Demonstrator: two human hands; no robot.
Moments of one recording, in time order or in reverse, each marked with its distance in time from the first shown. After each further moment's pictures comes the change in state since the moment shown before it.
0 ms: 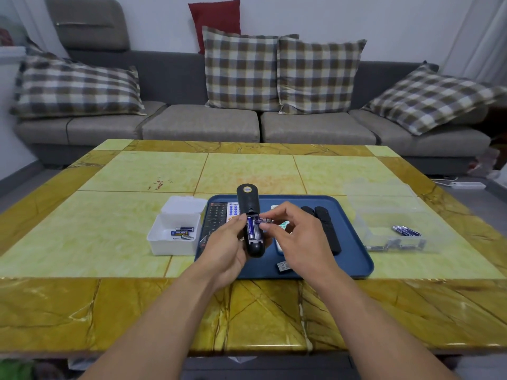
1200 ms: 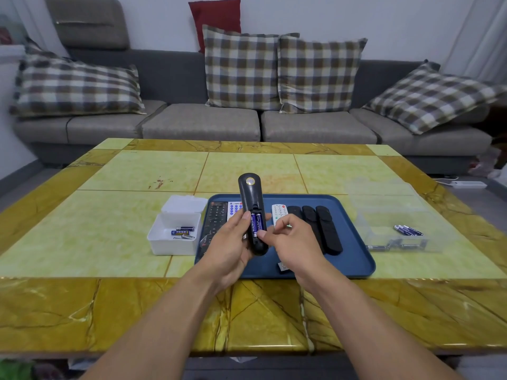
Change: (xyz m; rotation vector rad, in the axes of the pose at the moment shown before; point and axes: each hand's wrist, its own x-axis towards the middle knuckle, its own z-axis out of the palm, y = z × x) left_hand -0.001 -0.005 0.000 0.125 -0.089 0.107; right_hand 0.001 0.001 0.017 0.189 0.002 0.481
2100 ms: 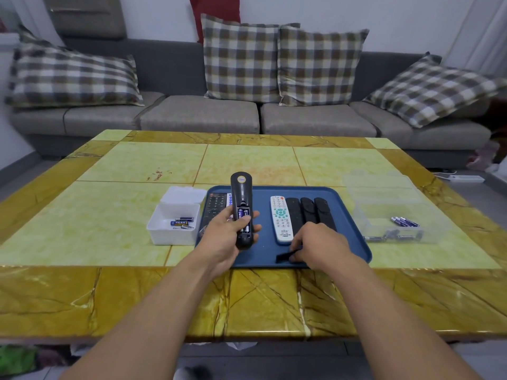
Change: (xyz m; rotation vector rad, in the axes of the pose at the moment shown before) left_hand 0.008 -0.003 -0.013 0.000 0.139 -0.086; right_hand 0.018 0.017 -0.048 -1.137 -0.126 0.000
